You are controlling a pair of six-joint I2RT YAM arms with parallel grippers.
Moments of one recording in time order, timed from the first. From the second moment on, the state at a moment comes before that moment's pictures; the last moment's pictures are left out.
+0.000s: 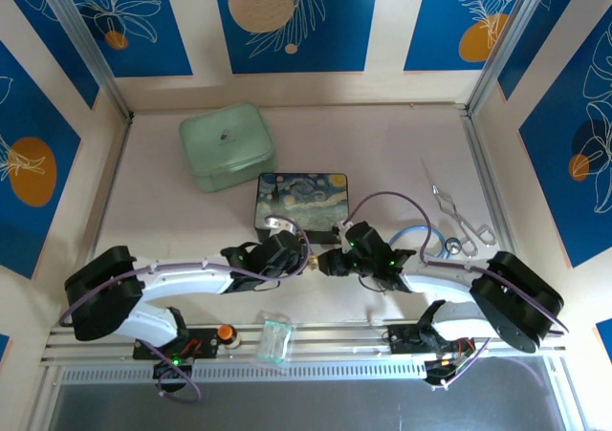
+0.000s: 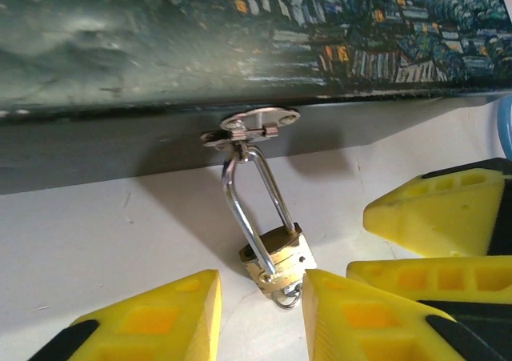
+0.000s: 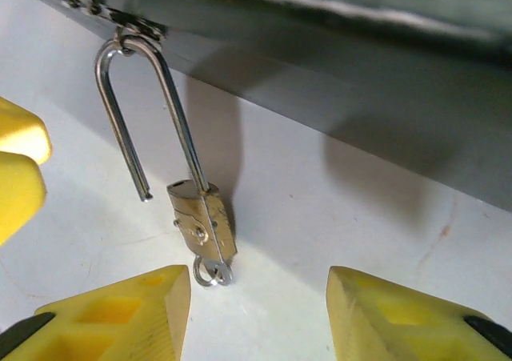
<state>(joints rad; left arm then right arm) -1.08 1.39 0.65 -0.07 -0.30 -0.88 0.80 1.28 0.38 0.12 -0.14 0.52</state>
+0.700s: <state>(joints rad) -1.03 1.27 0.62 -0.08 -0.32 -0.91 0.89 1.46 0.47 0.16 -0.05 0.42</state>
